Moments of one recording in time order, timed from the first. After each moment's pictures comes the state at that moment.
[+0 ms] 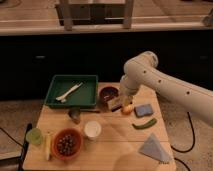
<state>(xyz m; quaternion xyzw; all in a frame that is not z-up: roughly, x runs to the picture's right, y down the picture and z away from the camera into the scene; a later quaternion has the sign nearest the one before) 0.095 0.036 0.727 -0.23 -0.11 -0.07 0.96</state>
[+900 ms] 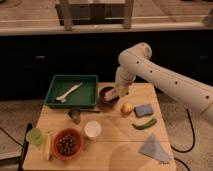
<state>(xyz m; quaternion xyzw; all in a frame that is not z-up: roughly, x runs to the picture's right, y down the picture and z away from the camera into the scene) 0.079 -0.008 0.753 -0.21 -0.11 -0.10 0.97</state>
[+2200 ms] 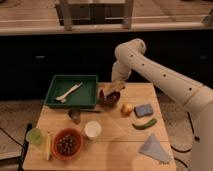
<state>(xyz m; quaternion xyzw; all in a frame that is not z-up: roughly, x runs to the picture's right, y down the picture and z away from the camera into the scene) 0.067 -0.032 0.791 -0.22 -0.13 -0.12 0.96</state>
